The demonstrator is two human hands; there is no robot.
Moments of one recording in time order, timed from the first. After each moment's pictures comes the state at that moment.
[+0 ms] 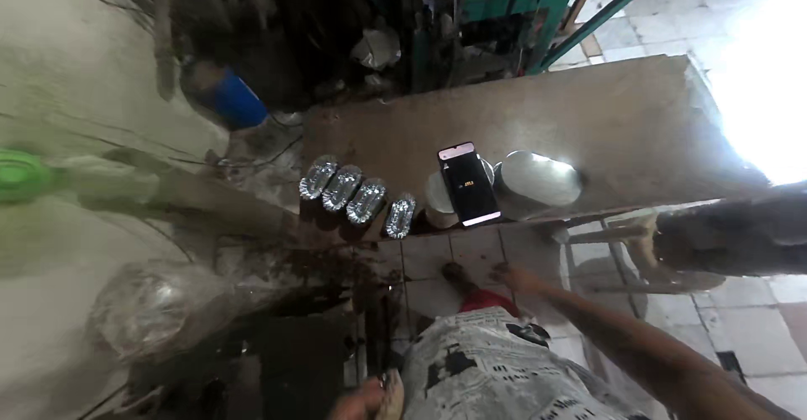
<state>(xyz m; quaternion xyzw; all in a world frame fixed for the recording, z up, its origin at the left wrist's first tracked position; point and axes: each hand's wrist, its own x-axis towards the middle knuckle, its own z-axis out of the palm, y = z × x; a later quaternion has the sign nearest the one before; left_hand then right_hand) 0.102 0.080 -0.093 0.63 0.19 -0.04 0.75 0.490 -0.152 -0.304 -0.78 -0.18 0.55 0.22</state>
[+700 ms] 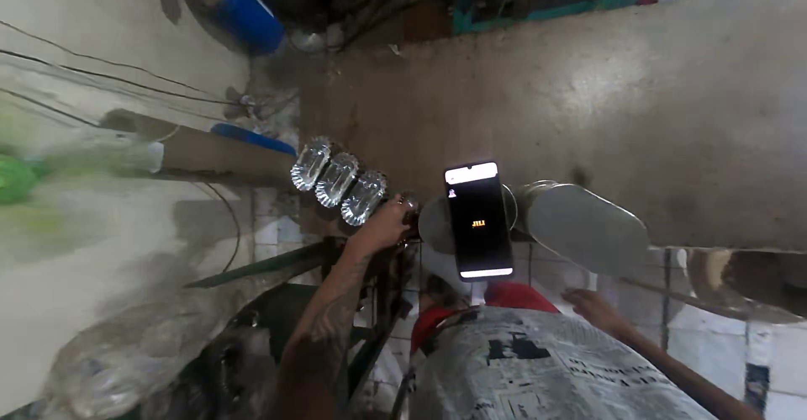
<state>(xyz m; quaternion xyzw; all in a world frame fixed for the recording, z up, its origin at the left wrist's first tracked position) 0.414 0.225 -0.227 0.89 0.19 -0.24 0.34 0.570 -0.254 -0.326 -0.76 0.06 0.59 0.26</state>
